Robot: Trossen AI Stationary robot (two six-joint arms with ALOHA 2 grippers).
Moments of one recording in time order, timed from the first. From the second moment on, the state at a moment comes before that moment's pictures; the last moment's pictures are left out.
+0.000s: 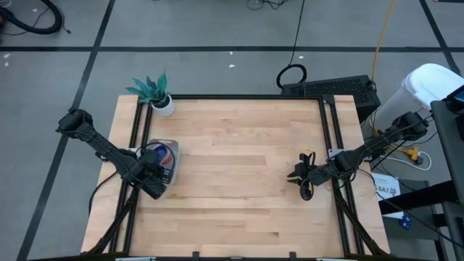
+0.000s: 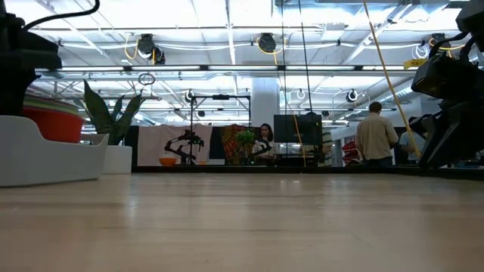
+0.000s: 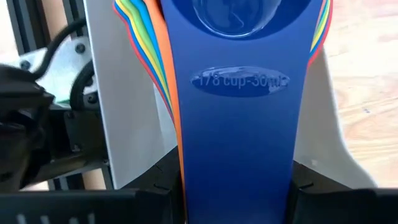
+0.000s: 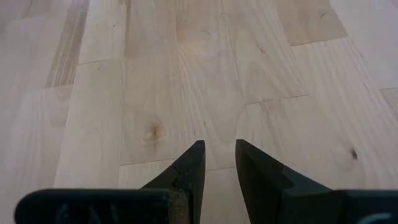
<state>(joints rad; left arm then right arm) -0.63 1.20 0.77 -1.34 -0.26 -1.97 0.46 0.86 0.14 -0.10 0.29 0.52</state>
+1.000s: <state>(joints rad) -0.48 1.23 0.72 -1.26 -0.24 -1.98 0.46 0.86 0.14 -0.10 0.29 0.51</state>
